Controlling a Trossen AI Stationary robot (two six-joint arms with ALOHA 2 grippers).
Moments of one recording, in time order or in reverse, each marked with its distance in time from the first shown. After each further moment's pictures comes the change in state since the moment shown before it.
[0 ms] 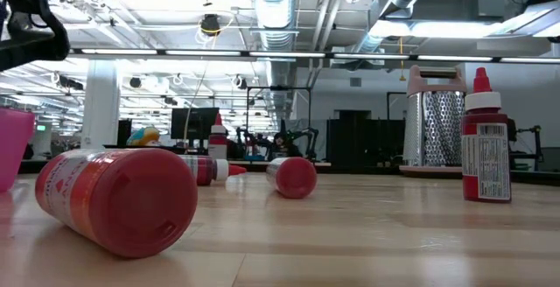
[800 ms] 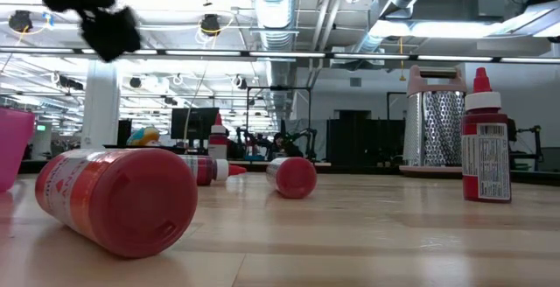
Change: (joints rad) left arm 0.846 0.523 0.067 0.409 0.614 0.707; right arm -0.007 0.000 0.000 -0.198 -0.105 0.008
